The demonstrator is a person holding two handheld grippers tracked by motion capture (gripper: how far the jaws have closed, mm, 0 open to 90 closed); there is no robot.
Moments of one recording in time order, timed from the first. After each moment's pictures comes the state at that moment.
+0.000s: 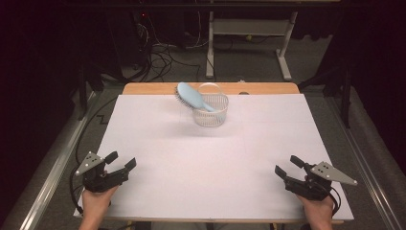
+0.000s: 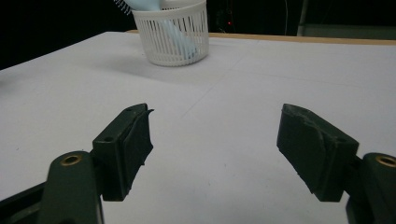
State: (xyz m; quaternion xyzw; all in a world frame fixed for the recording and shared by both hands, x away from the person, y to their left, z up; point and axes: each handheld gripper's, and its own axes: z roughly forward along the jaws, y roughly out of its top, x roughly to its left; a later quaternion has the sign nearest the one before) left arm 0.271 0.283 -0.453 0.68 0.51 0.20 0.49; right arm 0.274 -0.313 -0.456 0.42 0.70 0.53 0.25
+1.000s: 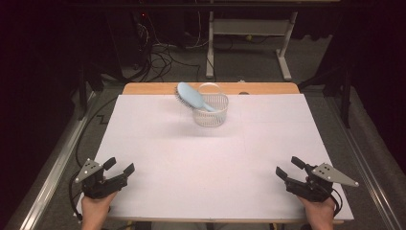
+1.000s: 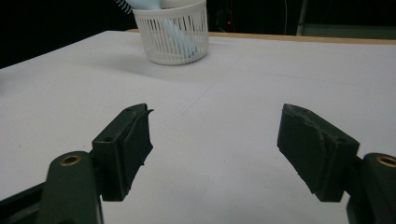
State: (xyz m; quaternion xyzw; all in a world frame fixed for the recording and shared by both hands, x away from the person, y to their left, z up) left arm 0.260 0.287 -0.467 0.67 0.52 0.21 0.49; right arm 0.270 -0.314 -0.456 0.42 0.70 0.53 0.25
